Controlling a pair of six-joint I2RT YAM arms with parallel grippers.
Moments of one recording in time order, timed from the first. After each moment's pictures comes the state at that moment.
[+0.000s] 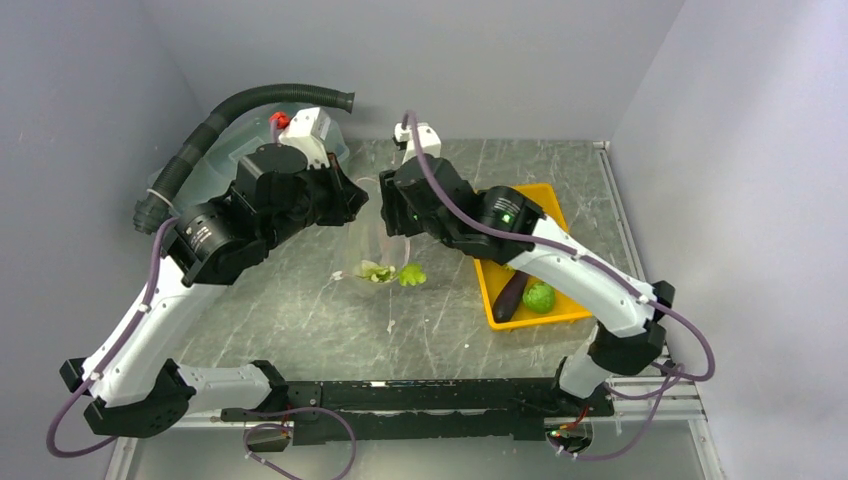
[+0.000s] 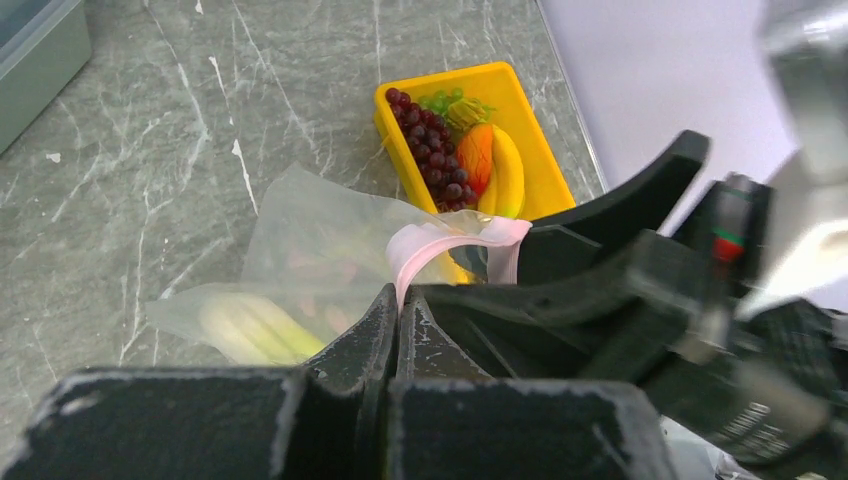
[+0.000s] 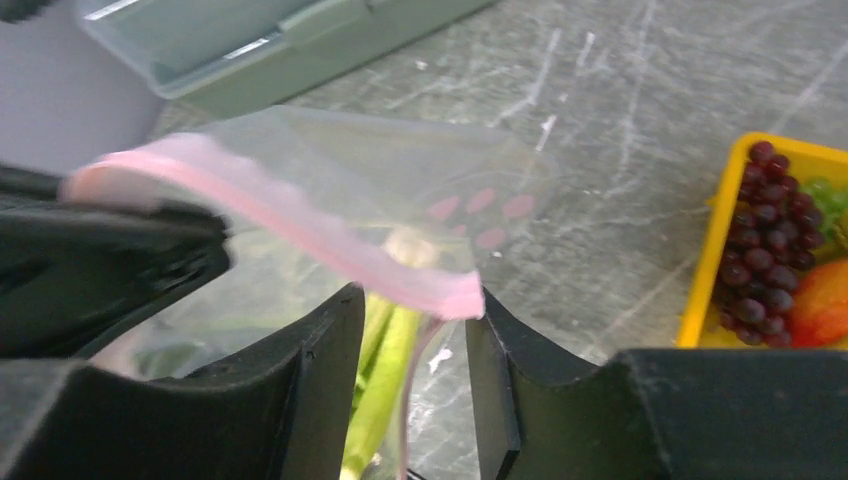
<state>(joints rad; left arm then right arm) -0.80 1.19 1.75 -0.95 -0.24 -0.61 1.10 1.58 1.96 -0.91 0.43 0.51</state>
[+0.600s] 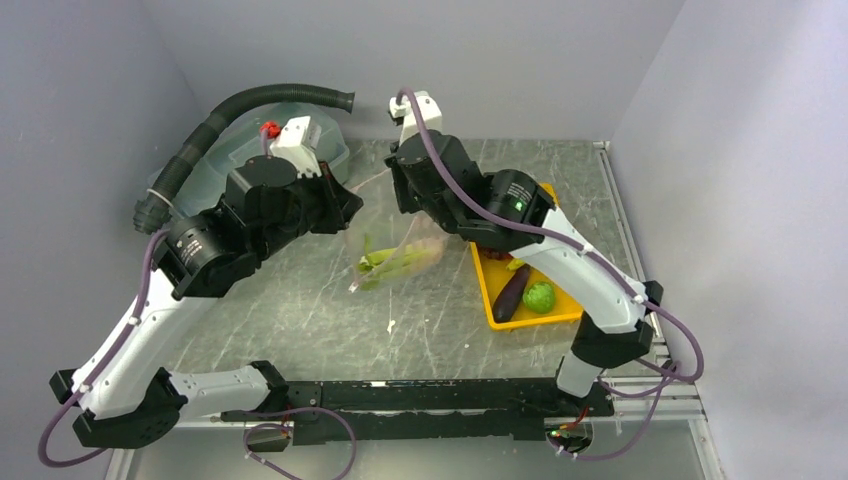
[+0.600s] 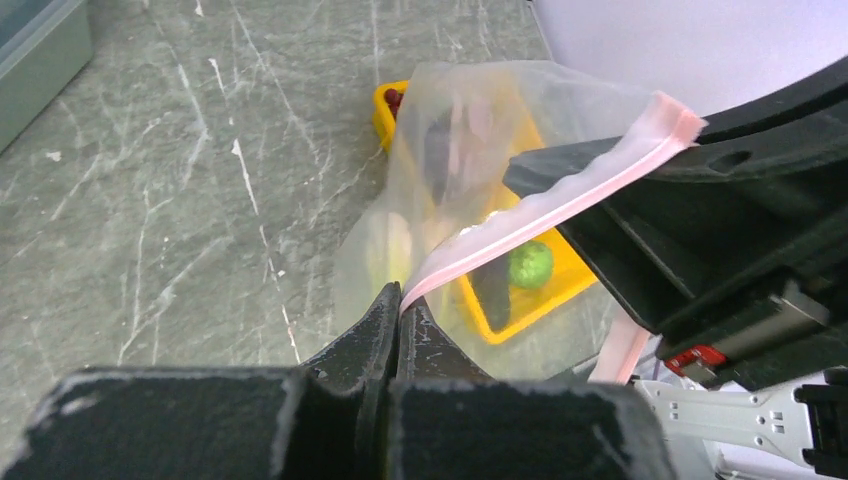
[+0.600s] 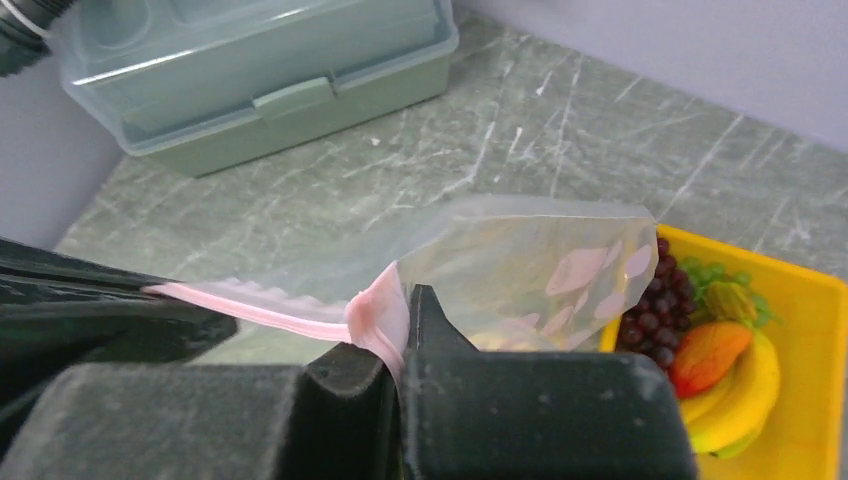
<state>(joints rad) -0.80 1.12 1.68 -0.93 -0.26 -0.61 1.11 1.72 2.29 -1.05 0.57 0.35</state>
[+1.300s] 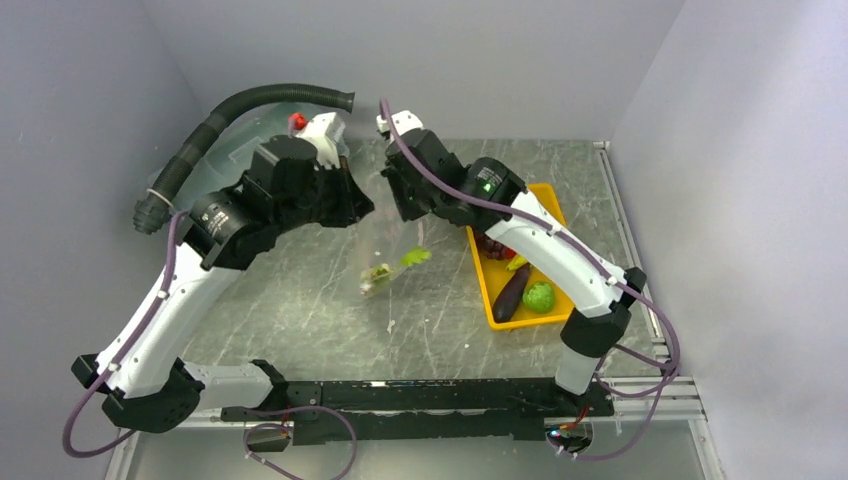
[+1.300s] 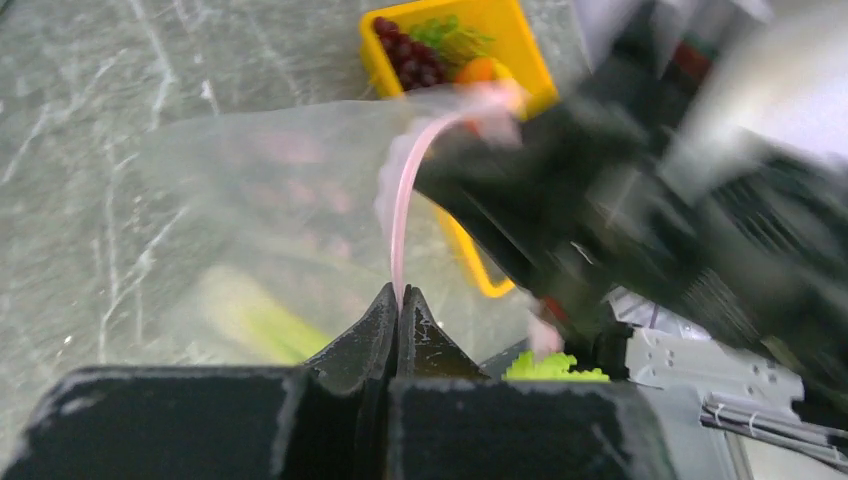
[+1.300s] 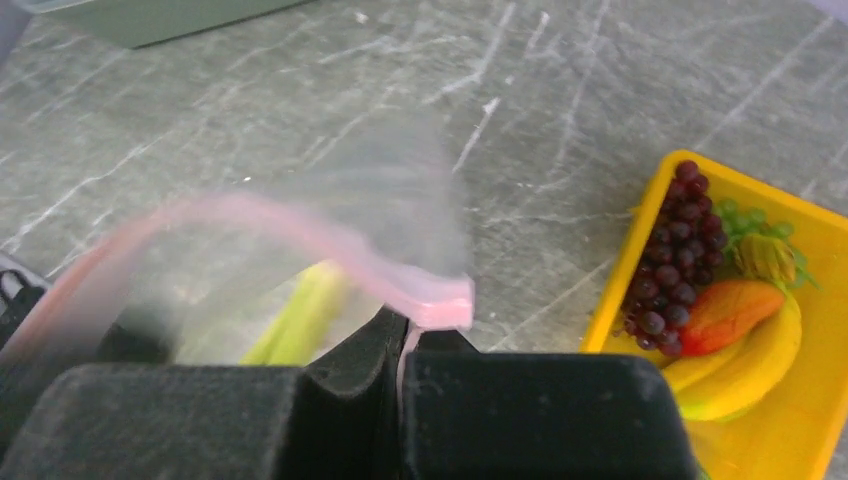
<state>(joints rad) -0.75 1.22 1.75 -0.97 -0.07 -0.60 0.96 1.75 2.15 -1.08 0.34 0.31</state>
